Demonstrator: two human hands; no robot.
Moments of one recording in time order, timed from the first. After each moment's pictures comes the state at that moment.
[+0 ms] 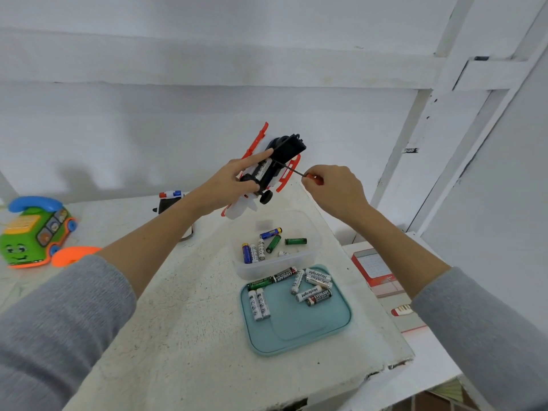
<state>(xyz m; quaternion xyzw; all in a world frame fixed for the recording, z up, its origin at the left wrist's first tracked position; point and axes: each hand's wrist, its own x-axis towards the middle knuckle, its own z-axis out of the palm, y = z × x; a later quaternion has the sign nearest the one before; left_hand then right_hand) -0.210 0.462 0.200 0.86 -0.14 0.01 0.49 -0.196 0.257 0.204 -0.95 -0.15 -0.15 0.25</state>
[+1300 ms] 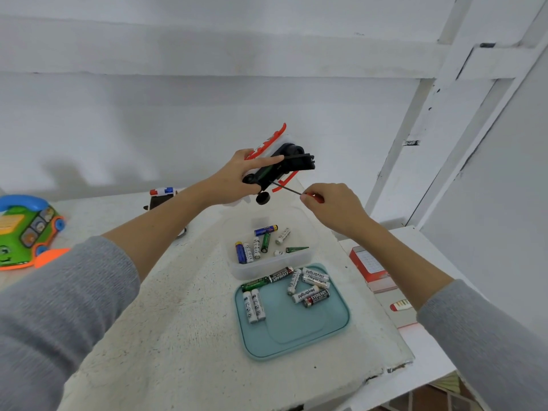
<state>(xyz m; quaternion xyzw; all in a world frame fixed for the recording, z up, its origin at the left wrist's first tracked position) -0.166 0.465 0.180 0.92 -0.19 0.02 0.34 -0.187 0.239 0.168 -0.95 -0.18 -0.09 0.24</state>
